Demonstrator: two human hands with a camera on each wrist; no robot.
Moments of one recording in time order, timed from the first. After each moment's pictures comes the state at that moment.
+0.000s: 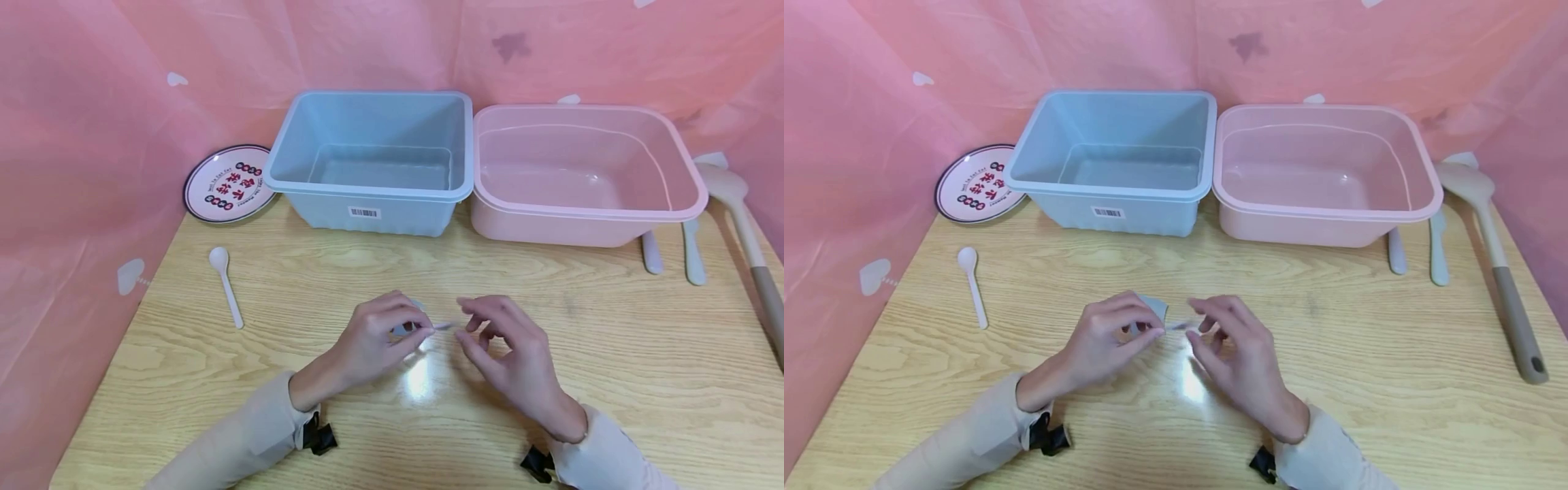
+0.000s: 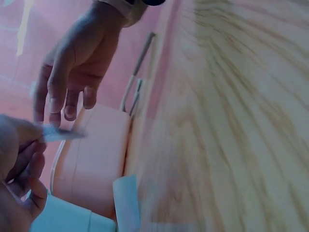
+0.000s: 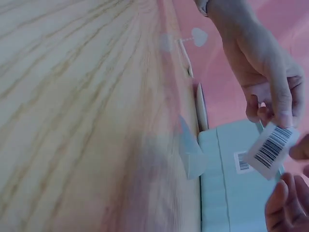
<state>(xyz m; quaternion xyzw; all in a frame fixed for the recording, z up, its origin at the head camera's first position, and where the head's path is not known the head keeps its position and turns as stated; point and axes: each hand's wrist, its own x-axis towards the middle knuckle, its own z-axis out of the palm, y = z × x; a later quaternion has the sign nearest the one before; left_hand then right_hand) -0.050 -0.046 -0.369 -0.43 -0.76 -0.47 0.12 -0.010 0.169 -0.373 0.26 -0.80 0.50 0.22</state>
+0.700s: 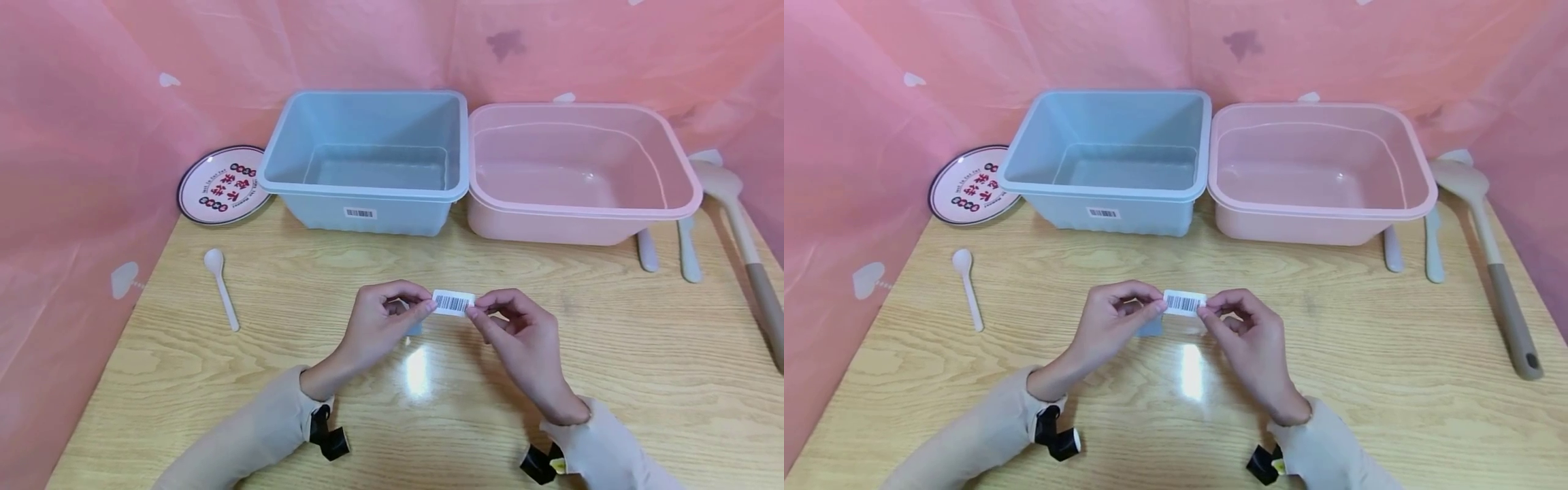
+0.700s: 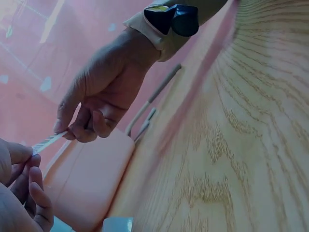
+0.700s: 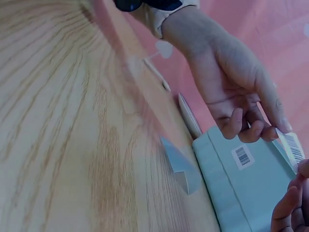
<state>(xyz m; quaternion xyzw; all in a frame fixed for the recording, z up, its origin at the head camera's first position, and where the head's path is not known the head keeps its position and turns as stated) -0.057 -0.027 -0.367 -0.19 -0.72 -0.67 -0.06 -0.014 0.176 -0.368 0.05 -0.76 0.64 0.12</state>
